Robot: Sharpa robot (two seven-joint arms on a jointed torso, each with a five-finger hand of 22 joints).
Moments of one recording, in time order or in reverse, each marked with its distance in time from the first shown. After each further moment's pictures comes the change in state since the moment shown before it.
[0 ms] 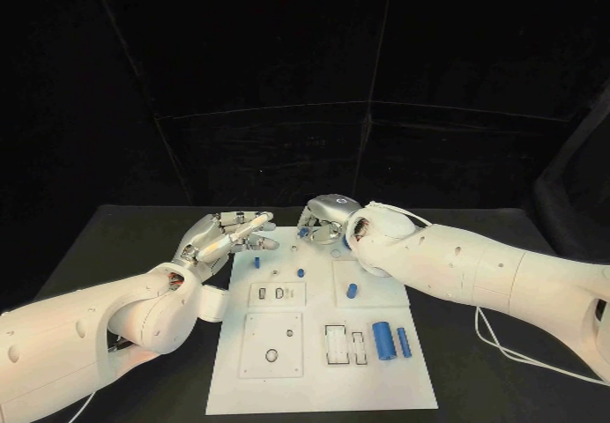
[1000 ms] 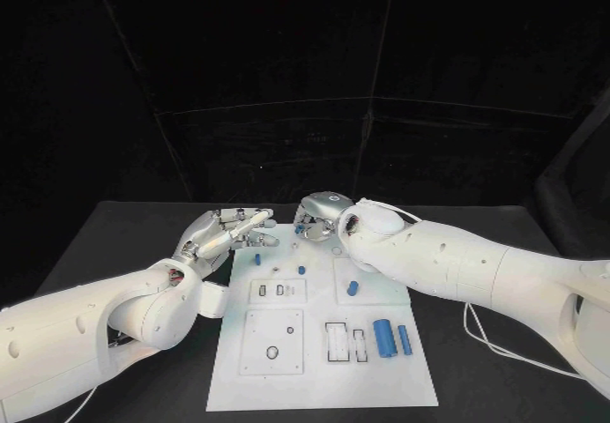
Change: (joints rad) left arm 0.005 0.002 0.000 -0.002 0.000 0.004 -0.007; left_hand 0.000 0.000 0.000 0.000 0.000 0.000 0.000 0.000 0.000 0.000 0.000 0.000 0.000 0.000 0.000 -0.004 0.001 0.000 0.003 -0.003 0.000 -0.001; right arm 0.000 0.061 0.000 -0.071 -0.019 0.017 -0.017; right_hand -0.011 -0.019 0.019 0.020 0.000 -0.014 0.004 -0.005 -0.002 -0.025 0.008 0.000 -0.001 0.000 0.000 0.023 0.026 0.000 -0.009 0.009 0.004 0.003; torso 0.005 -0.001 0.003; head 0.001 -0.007
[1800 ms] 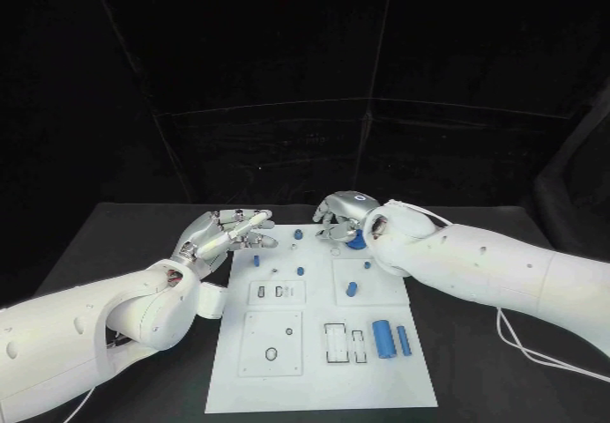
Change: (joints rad) left arm 0.001 -0.007 0.000 -0.003 0.000 0.003 -0.007; left_hand 0.005 0.005 0.003 -0.008 0.000 0.000 0.000 -0.004 0.000 0.000 0.000 -0.004 0.000 0.000 0.000 -0.005 0.001 0.000 0.000 0.000 0.000 -0.002; right arm -0.001 -0.192 0.016 0.178 0.054 -0.037 -0.030; right_hand 0.012 -0.061 -0.129 0.135 0.013 -0.156 0.027 0.033 0.009 -0.033 0.009 0.155 0.039 -0.046 0.014 -0.039 -0.124 0.016 -0.090 0.028 -0.087 -0.149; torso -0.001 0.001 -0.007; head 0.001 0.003
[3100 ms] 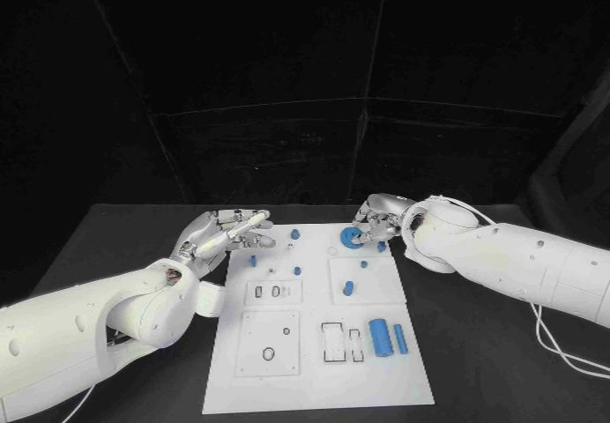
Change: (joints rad) left arm 0.000 0.005 -0.003 -0.020 -0.001 0.007 -0.003; left_hand 0.008 0.008 0.003 -0.008 0.000 0.000 0.000 0.000 0.000 0.000 0.000 0.000 0.000 0.000 0.000 -0.004 0.003 0.000 0.000 0.000 0.000 -0.004; right arm 0.002 -0.137 0.024 0.068 0.108 0.162 -0.154; right_hand 0.065 -0.048 -0.225 0.172 0.156 -0.019 -0.031 0.009 -0.008 0.163 -0.043 0.915 0.956 0.048 -0.037 0.329 0.574 -0.056 0.186 -0.037 0.236 0.379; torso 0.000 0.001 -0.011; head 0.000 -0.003
